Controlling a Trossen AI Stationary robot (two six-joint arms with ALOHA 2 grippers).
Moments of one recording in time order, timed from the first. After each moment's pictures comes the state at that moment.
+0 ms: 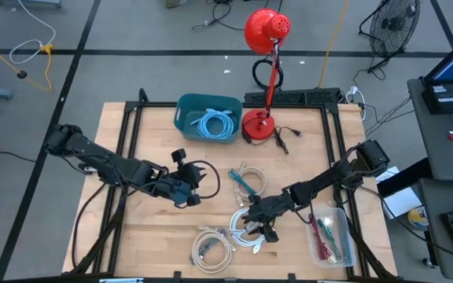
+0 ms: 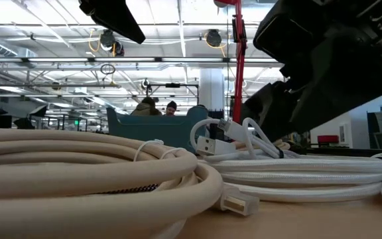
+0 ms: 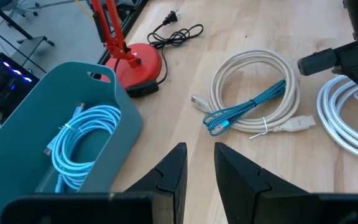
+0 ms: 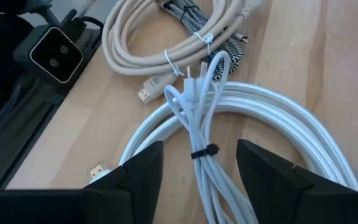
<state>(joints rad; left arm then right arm) -0.38 1.39 1.08 -0.55 -0.71 -0.29 0.39 1.77 0.73 0.42 -0.16 0.25</state>
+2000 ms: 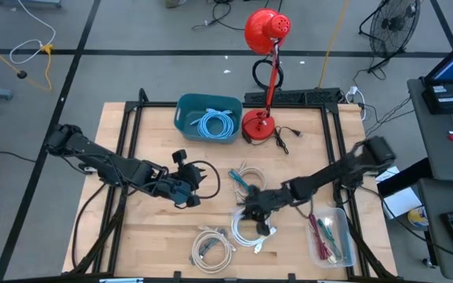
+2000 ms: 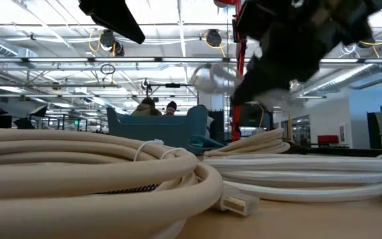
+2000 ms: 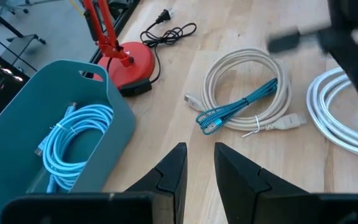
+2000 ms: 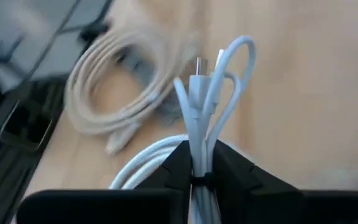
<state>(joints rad) -0.38 1.39 1.08 -0.54 -0.68 -0.30 0.35 1.67 0.80 0.27 -0.03 0.37</state>
